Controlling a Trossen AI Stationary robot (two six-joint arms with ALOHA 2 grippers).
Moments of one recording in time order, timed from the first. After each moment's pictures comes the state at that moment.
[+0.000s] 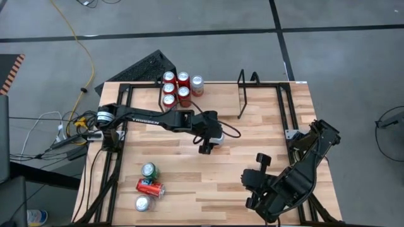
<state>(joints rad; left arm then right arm) 0.02 1.87 1.53 -0.37 -0.05 0.28 0.80 1.79 1.94 -1.48 0.61 0.99</state>
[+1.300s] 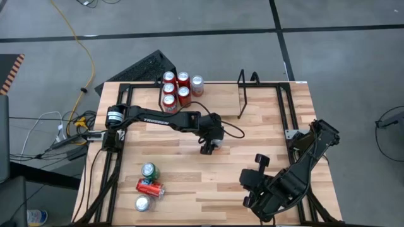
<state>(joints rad) 0.06 1.99 1.53 -0.37 0.03 0.27 0.79 1.79 1.86 -1.45 0.60 1.02</state>
